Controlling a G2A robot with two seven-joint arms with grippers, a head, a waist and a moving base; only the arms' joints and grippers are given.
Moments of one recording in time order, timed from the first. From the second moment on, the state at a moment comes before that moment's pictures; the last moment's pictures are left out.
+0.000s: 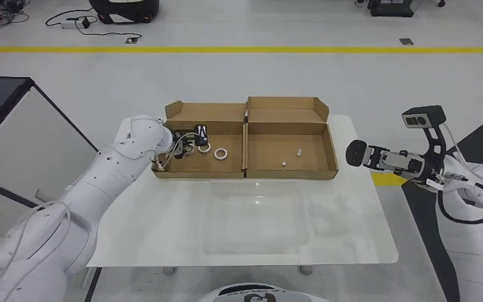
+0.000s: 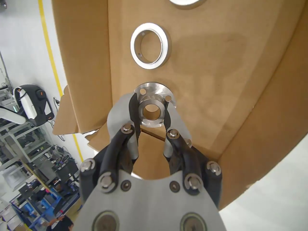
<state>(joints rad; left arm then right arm) 0.60 -1.09 -0.53 -0.91 1.54 -0.83 -0.38 -1.49 -0.94 1.78 -1.69 0.76 -0.38 1.44</state>
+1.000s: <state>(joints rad) 0.55 -1.13 -0.57 -0.86 1.59 -0.83 -0.31 -1.49 -0.94 1.78 -1.69 0.76 -0.38 1.44</state>
